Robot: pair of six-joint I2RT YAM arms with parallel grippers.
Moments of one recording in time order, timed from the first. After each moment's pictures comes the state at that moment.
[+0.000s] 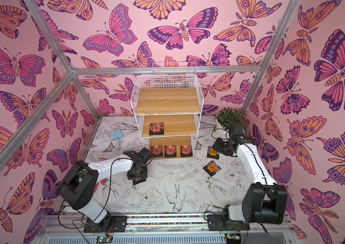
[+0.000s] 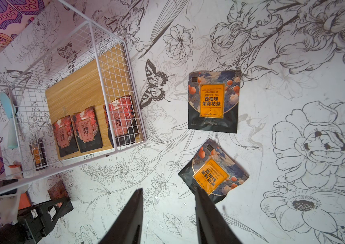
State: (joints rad) left arm -0.61 1.66 0.94 -0.79 -0.19 -0.70; right arm 0.01 1.39 1.16 -0.84 -0.31 0.31
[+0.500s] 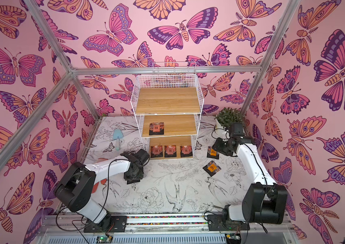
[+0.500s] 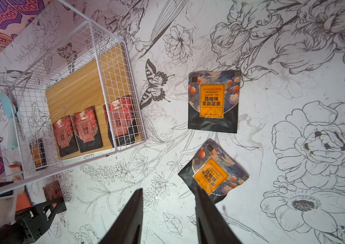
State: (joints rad) left arm -0.54 1.60 0.86 -0.80 -0.26 -0.69; right arm 0.01 1.39 1.16 -0.84 -0.31 0.31
